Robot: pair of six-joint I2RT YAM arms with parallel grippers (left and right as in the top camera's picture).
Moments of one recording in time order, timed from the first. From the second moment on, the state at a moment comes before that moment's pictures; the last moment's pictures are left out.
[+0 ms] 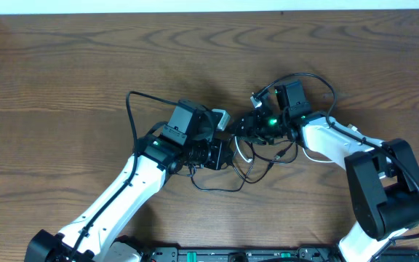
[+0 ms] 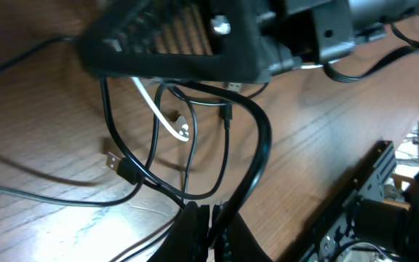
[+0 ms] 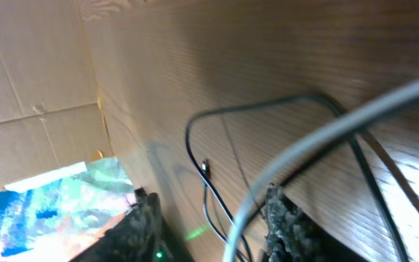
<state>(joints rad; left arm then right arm) -0.51 1.36 0.87 -0.53 0.55 -0.33 0.36 1.84 0.95 -0.09 -0.87 0.72</state>
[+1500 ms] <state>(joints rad) -0.61 1.36 0.87 -0.67 0.41 -0.33 -0.68 1.84 0.95 0.11 -1.04 0.68</state>
